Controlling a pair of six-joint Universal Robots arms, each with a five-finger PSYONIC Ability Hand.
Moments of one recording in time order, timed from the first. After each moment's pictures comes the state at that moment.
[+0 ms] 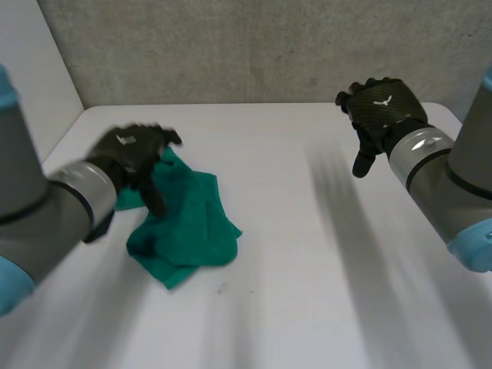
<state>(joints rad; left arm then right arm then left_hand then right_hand) 4.26 -1.79 -1.43 2.92 -1.57 3.30 2.00 -1.25 1.31 0.04 1.56 2.72 0.28 0.27 0.27 0.27 0.10 0.20 0.22 0.21 0.23 0.05</state>
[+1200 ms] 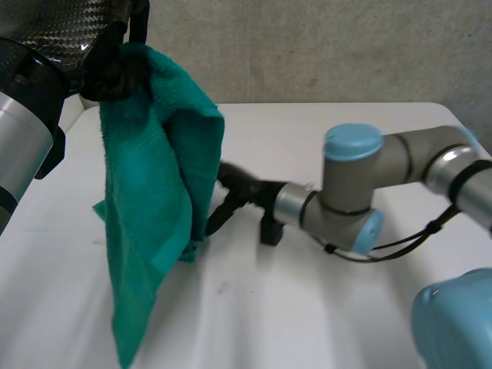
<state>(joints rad) 4.11 -1.42 -1.45 3.15 -1.66 3.42 2.16 -0.55 0.73 0.05 0.88 3.67 1.14 1.20 1.19 1.19 0.95 0.21 0.23 0.23 0.24 0.07</state>
